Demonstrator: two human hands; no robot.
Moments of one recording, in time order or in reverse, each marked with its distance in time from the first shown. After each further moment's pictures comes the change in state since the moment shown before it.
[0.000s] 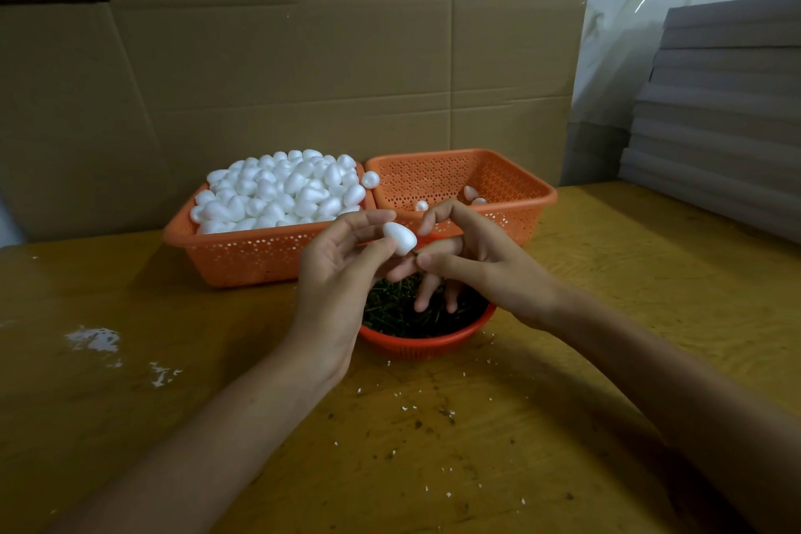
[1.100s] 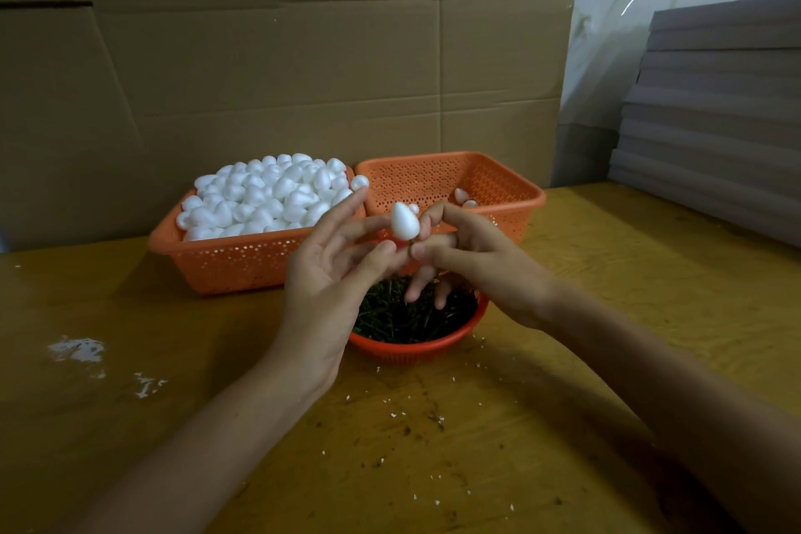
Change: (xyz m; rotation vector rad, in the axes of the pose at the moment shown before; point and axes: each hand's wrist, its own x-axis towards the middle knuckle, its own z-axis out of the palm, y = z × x) left_hand -0.001 -0.002 -0.003 0.017 -0.106 0.081; right_hand 0.002 0.000 -0.007 0.101 0.059 0.049
